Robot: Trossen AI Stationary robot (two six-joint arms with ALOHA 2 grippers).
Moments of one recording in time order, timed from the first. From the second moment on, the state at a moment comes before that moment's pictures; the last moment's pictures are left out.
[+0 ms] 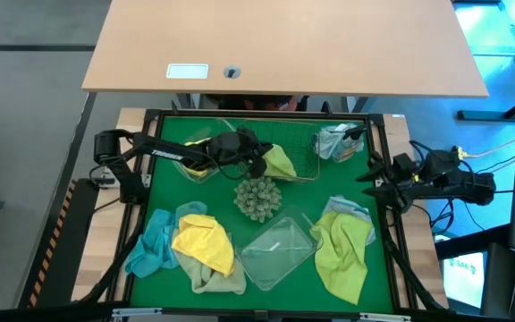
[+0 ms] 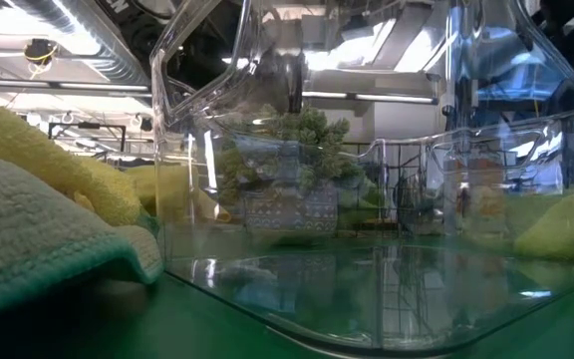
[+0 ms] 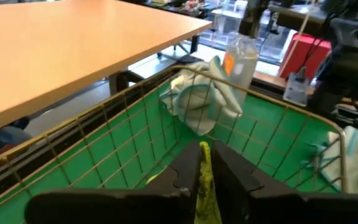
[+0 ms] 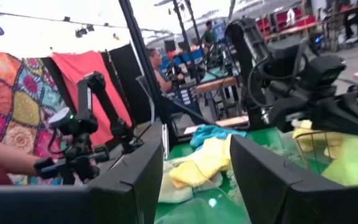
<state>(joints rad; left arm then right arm) 0.24 1.71 0.89 0.55 -0.23 -0.20 0.05 0.09 0.45 -0.26 -0.23 0.34</state>
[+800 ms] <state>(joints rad) 0.28 1.53 0.89 0.49 -0.14 -0.19 0.05 0.54 0.66 -0.62 -0.33 0.52</state>
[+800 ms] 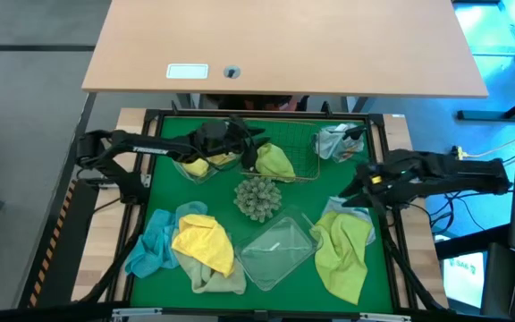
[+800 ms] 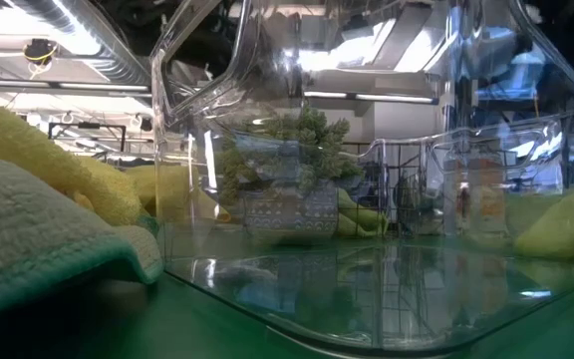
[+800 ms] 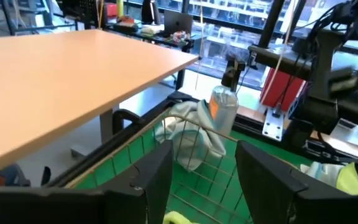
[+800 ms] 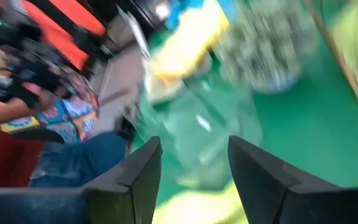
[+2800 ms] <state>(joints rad) 0.28 1.49 0.89 0.38 -0.13 -0.15 0.44 1.21 0.75 -0.92 -0.04 0.46</state>
